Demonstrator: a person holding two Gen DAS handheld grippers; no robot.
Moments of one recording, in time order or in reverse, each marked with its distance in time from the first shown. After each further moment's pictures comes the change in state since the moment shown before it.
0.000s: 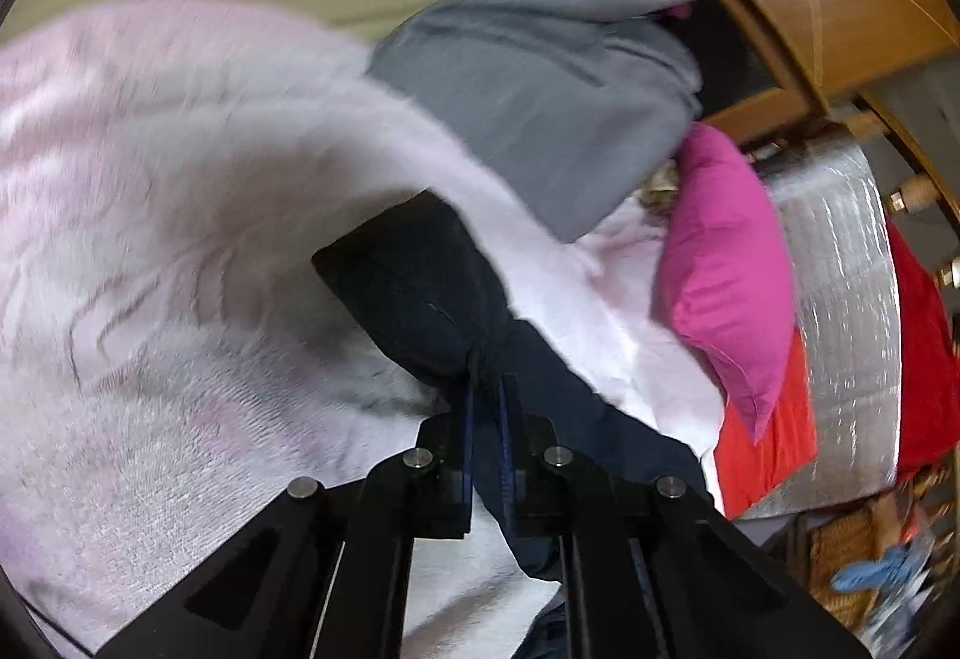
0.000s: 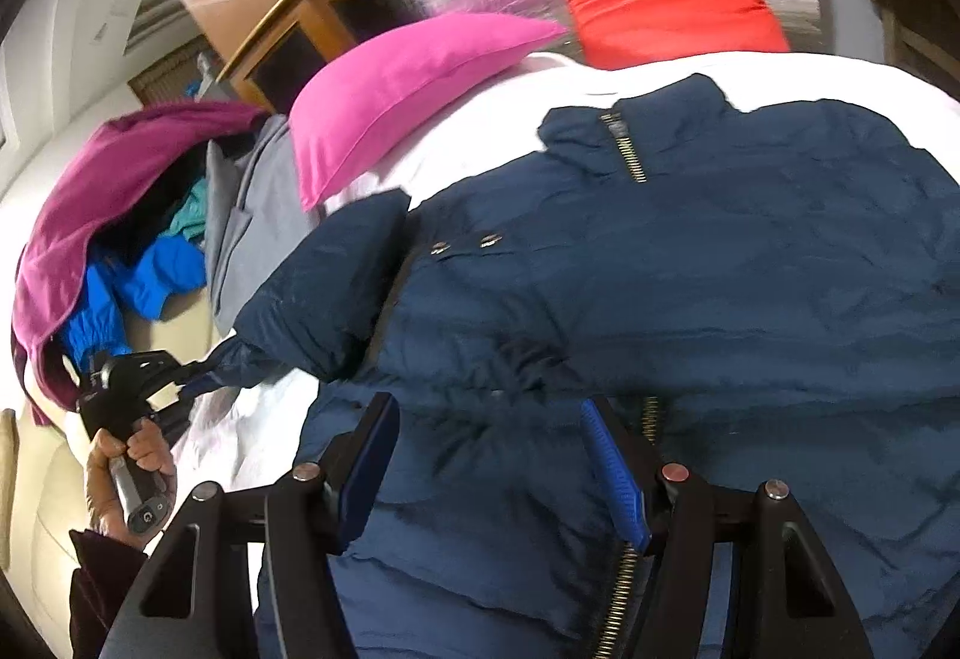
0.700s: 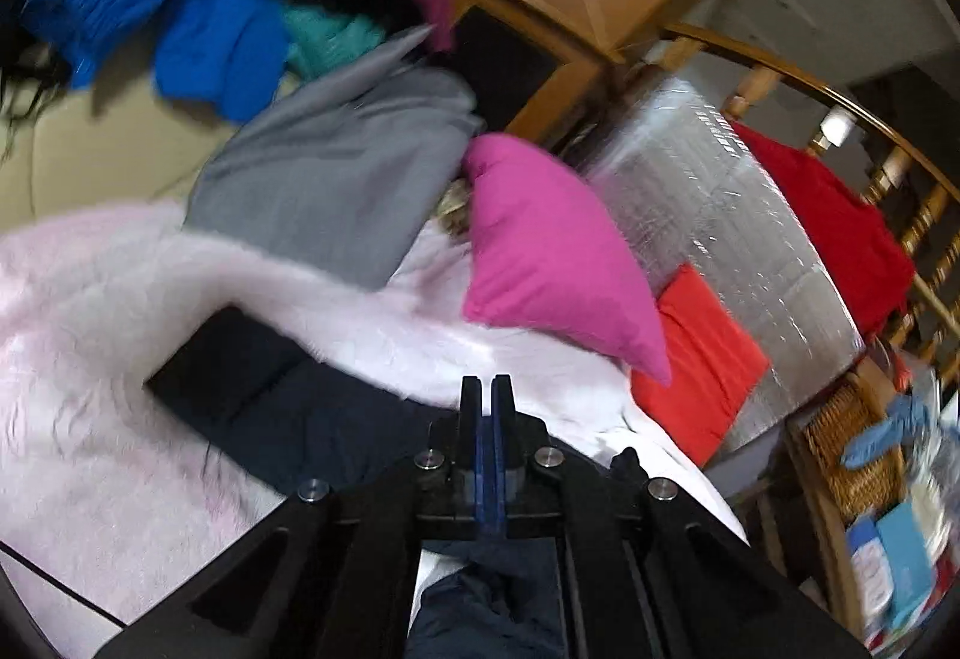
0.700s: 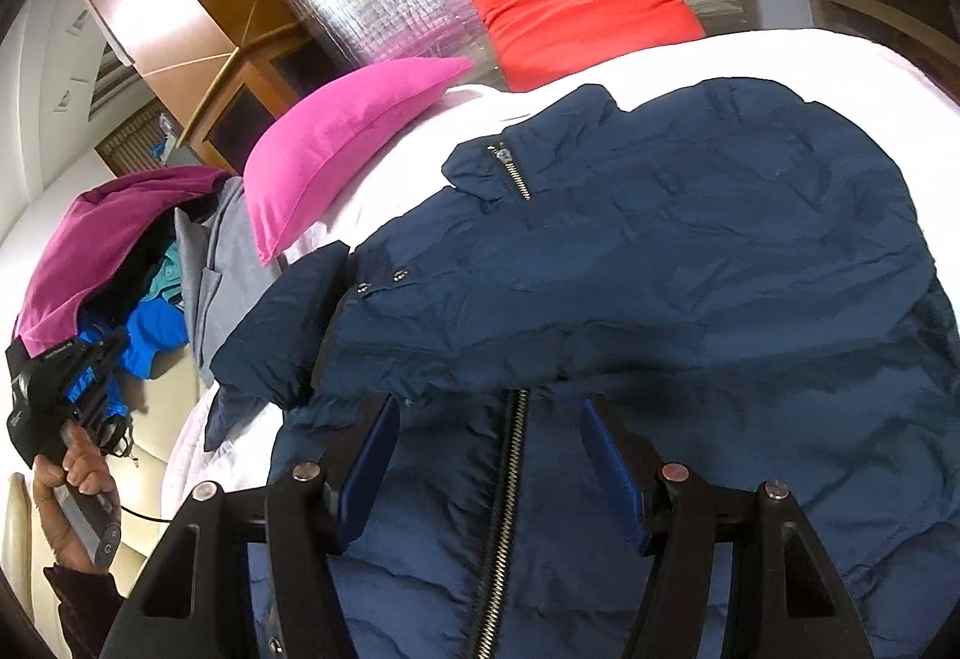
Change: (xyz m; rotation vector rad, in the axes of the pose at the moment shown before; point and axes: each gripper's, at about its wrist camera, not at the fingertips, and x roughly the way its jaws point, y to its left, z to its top) left arm -0.064 -0.095 -0.032 0.308 -0.105 -0.157; right arm -0.039 -0.053 -0.006 0.123 -0.058 -0.038
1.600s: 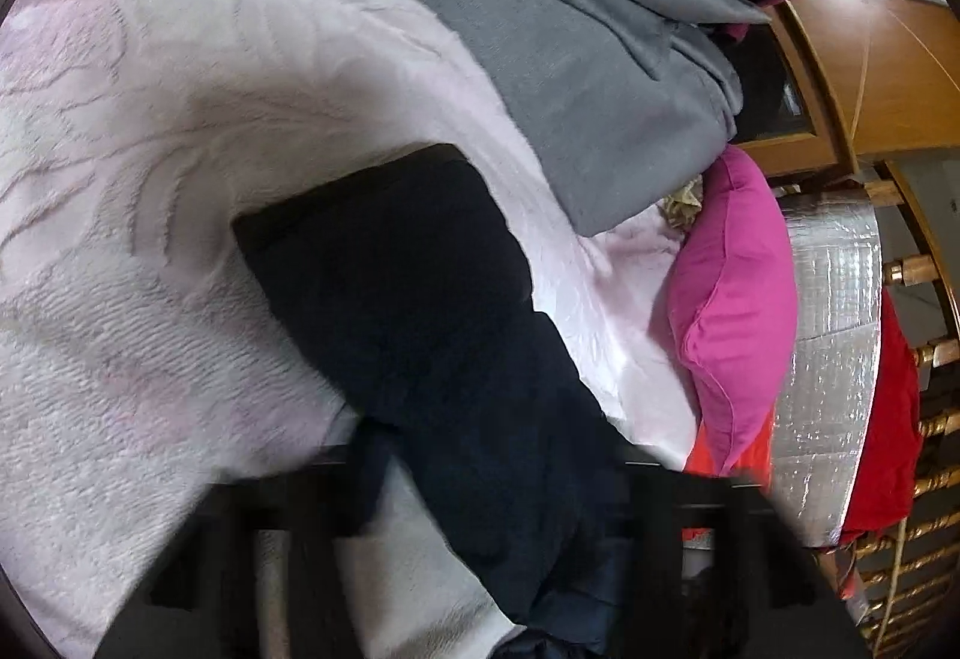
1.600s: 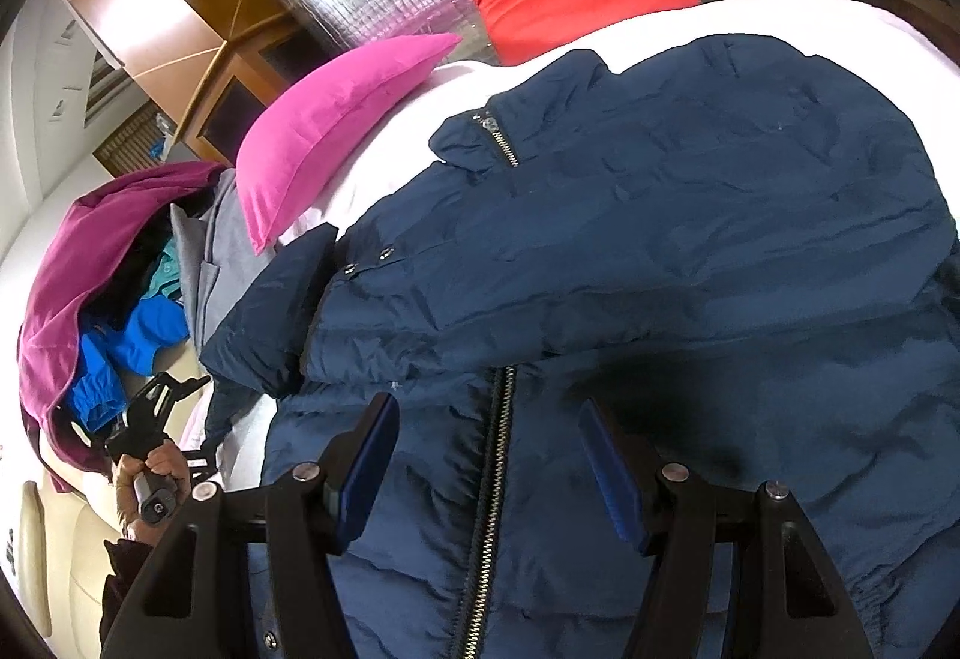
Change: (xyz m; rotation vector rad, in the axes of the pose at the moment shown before) left arm 0.095 0.148 -0.019 -0.513 0.150 0.075; right arm 0.018 -0.011 -0.005 0.039 0.050 0.023
